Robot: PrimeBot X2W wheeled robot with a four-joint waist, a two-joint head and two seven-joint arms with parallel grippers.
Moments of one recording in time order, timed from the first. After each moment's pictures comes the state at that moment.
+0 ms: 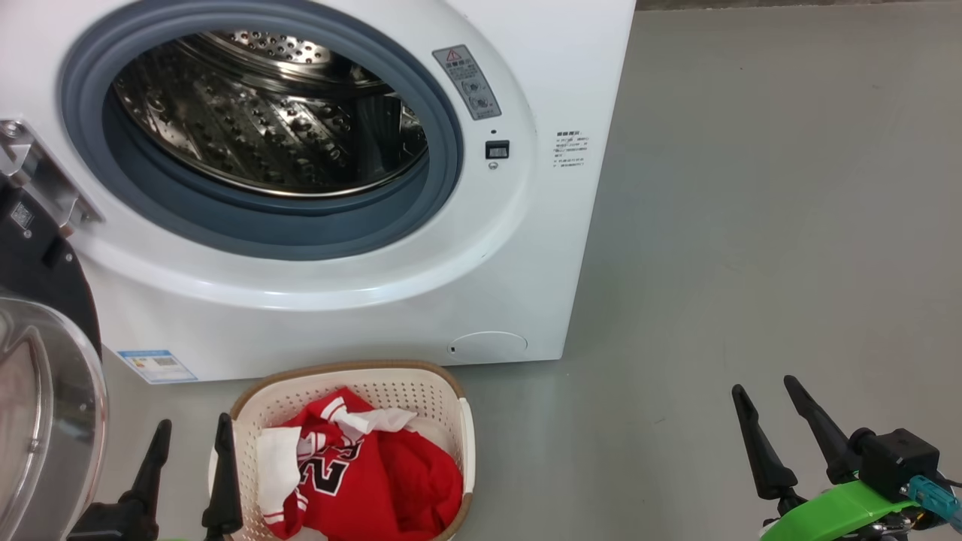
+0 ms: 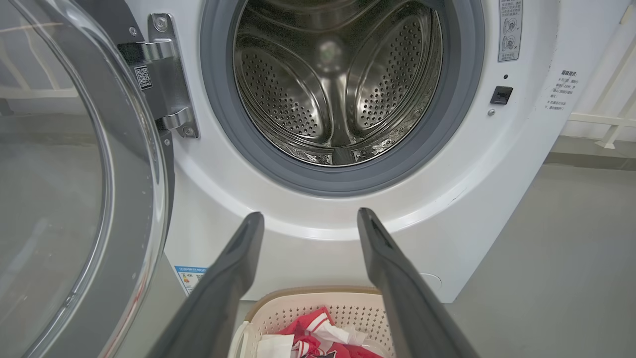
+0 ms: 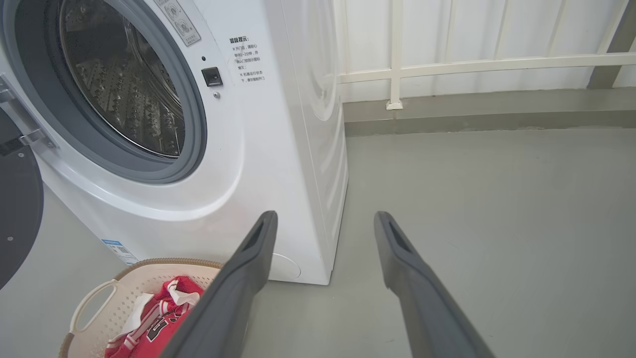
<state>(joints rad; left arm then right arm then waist) -0.01 0.04 0.05 0.20 -0.17 -0.12 -0.25 -0.03 -0.20 0.05 0.21 0.33 0.13 -0.25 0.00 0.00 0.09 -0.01</state>
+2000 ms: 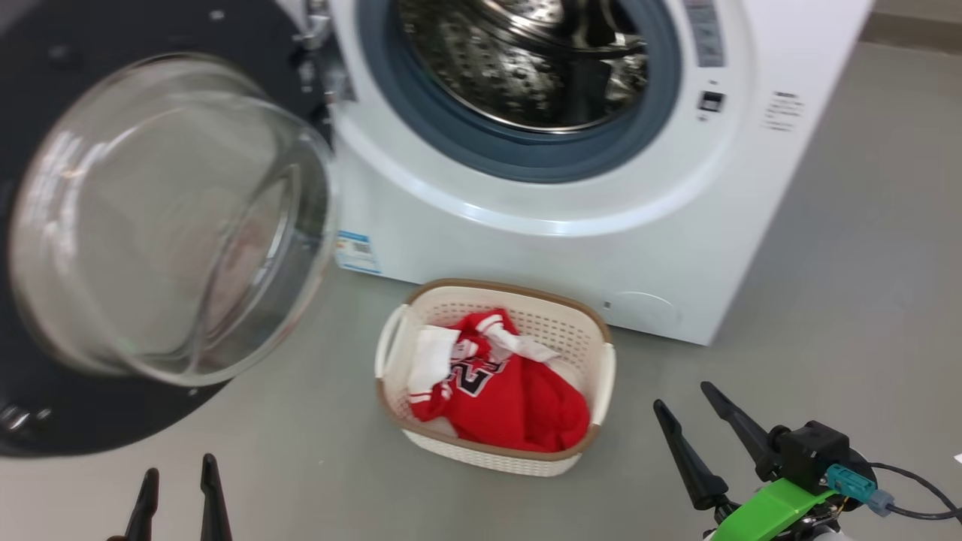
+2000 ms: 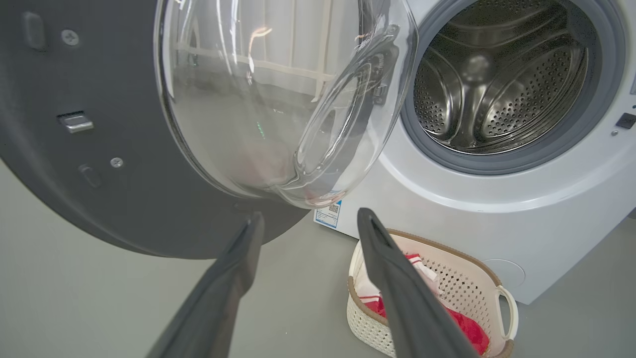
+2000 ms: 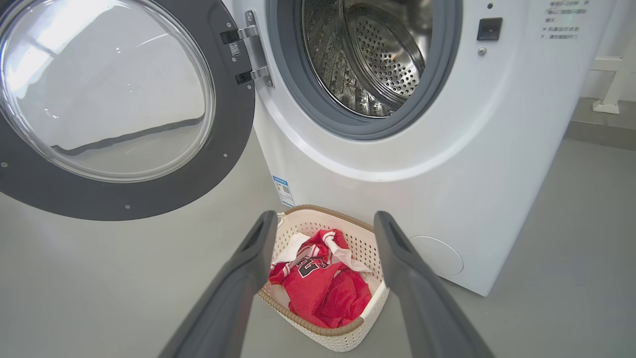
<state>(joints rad) 0.08 0.04 0.03 0.17 -0.30 -0.04 -0.25 -0.11 -0.23 0.26 0.28 0.36 0.13 -0.25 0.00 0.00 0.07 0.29</state>
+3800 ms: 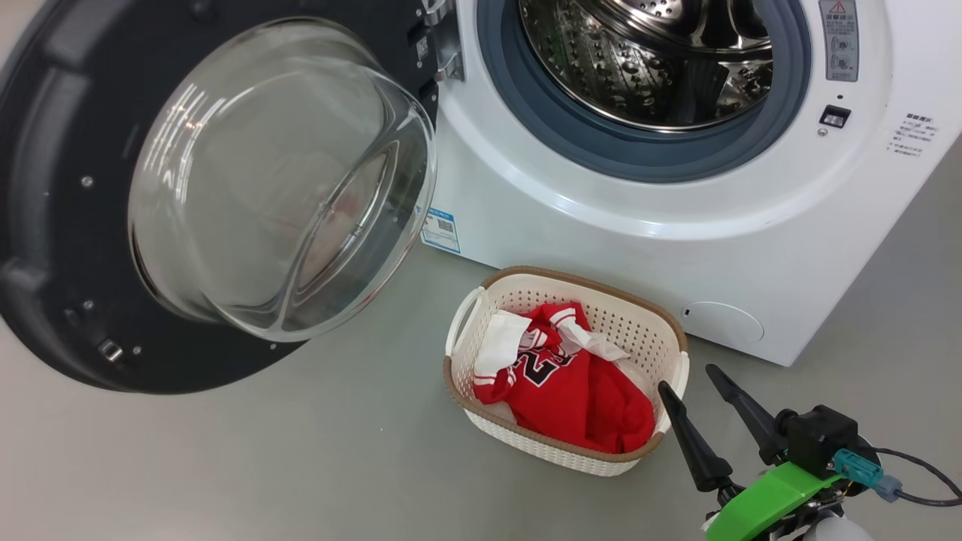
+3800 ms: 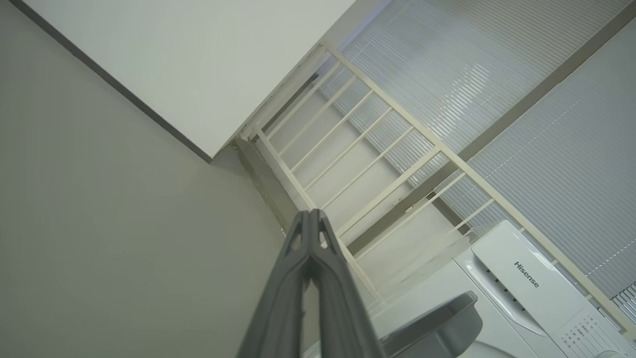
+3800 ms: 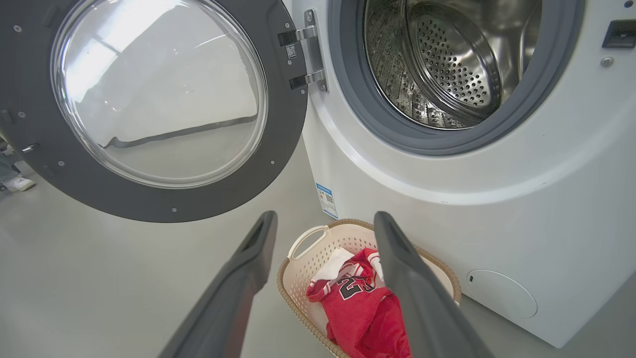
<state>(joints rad) -0.74 0.44 0.40 0.60 -1.05 -0.12 0.24 -0.14 -0.23 0.25 0.28 0.37 0.13 -0.25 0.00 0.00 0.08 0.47</state>
